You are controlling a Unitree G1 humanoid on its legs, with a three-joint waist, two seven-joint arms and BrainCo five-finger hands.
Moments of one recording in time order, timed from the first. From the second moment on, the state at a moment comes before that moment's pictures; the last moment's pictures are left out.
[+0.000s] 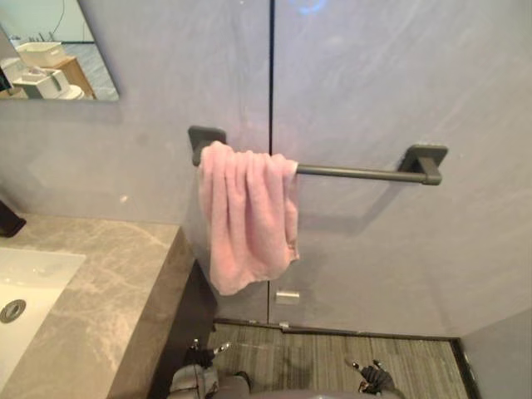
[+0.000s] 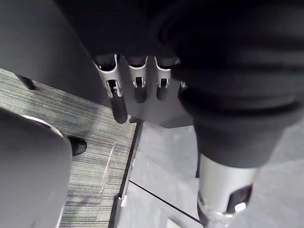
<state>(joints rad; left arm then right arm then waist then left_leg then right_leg) 0.05 0.02 0.20 1.02 0.03 -0.06 0.11 0.12 0.05 -0.34 0.97 0.08 -0.02 -0.15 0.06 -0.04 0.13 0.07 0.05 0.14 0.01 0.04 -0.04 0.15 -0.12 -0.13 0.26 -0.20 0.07</state>
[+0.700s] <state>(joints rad) 0.25 0.00 0.03 0.24 -0.03 -0.12 0.20 0.15 0.06 -0.25 0.93 0.07 -0.04 -0.18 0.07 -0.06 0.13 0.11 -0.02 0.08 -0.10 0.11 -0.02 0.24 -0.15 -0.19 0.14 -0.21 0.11</state>
